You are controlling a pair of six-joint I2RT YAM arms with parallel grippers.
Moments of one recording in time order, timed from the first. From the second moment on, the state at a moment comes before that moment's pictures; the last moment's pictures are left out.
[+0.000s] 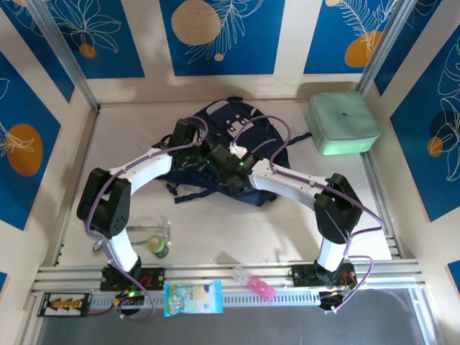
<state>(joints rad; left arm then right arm) -0.46 1.76 1.22 -0.23 0.49 -1.08 0.91 1.77 1.39 -0.75 0.34 1.03</state>
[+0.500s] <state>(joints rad) -0.46 1.76 1.22 -0.23 0.50 -1.08 0.92 1.80 1.40 -0.79 0.35 1.05</state>
